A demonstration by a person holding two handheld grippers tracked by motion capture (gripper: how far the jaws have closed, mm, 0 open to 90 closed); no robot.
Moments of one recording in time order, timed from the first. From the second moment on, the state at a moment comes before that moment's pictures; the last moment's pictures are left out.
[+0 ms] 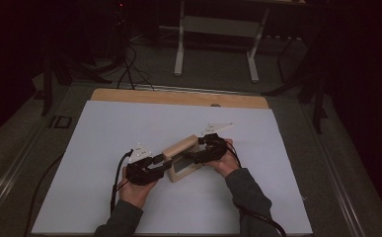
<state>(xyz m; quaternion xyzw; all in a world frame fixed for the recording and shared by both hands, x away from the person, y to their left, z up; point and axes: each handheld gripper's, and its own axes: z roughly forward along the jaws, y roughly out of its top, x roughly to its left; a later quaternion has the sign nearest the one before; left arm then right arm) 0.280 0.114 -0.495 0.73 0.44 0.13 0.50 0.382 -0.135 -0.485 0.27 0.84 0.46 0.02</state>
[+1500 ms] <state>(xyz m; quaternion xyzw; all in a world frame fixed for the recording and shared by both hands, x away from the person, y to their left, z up) 0.304 0.105 -0.491 0.76 0.42 0.15 0.47 0.372 -0.169 -0.486 0.30 0.83 0.48 0.03</state>
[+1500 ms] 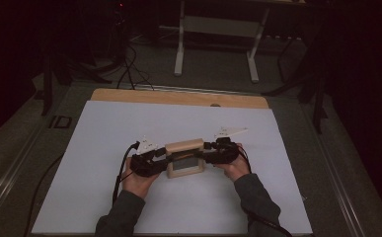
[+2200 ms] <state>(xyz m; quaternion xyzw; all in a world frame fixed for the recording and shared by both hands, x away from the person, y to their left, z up) 0.313 0.108 -0.491 0.77 0.40 0.14 0.48 0.363 -0.173 -0.488 0.32 0.82 0.48 0.04</state>
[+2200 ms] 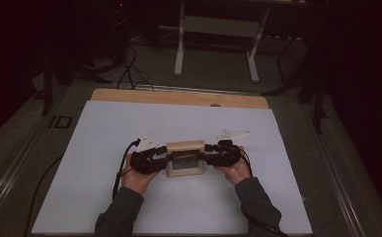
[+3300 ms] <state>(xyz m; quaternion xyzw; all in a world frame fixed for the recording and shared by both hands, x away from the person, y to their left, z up) 0.319 0.113 -0.490 0.78 0.38 0.13 0.48 0.353 -0.174 -0.489 0.33 0.81 0.48 0.04</state>
